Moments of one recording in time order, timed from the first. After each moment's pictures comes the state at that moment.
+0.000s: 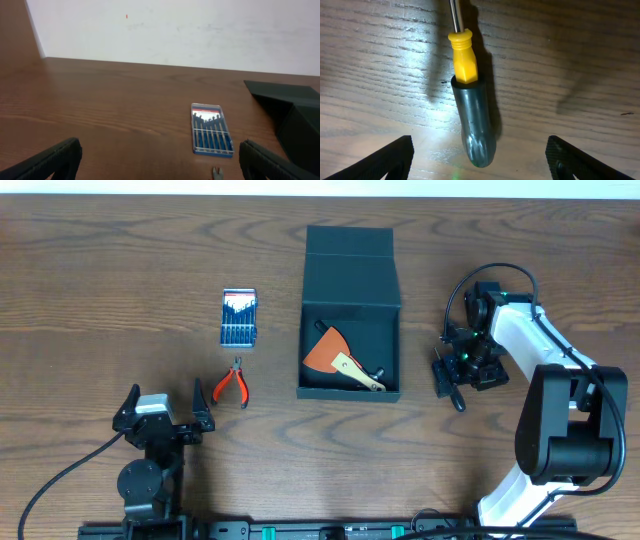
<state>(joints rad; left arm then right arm) 0.07 0.01 0.02 -0.11 0.00 -0.03 -0.02 1.89 1.21 -1.10 -0.01 -0.19</state>
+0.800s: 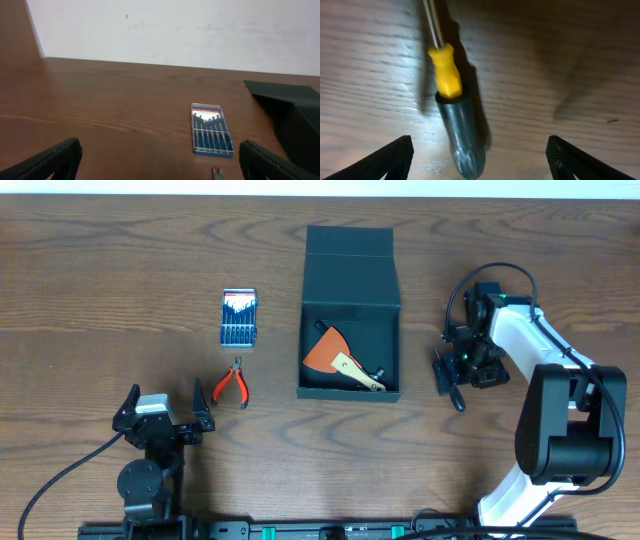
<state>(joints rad) 0.07 0.01 0.02 -0.11 0.00 -0.03 -0.02 1.89 1.18 -1.04 0.04 -0.18</state>
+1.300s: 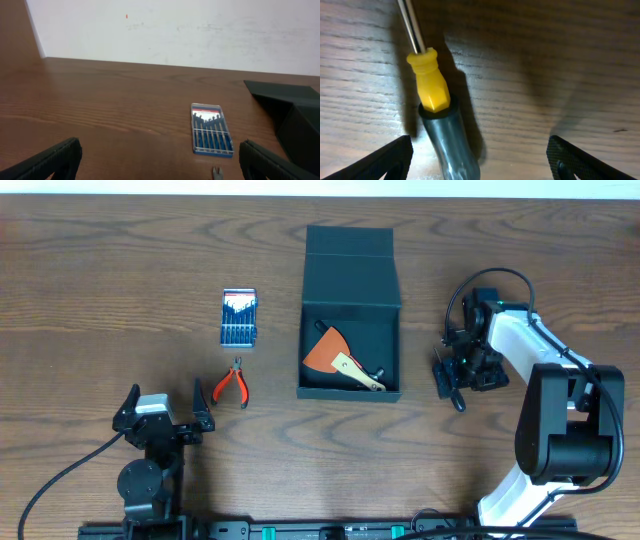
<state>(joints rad) 0.07 0.01 0.02 -0.11 0.00 -0.03 -0.02 1.89 1.13 -0.97 0.05 -0.17</state>
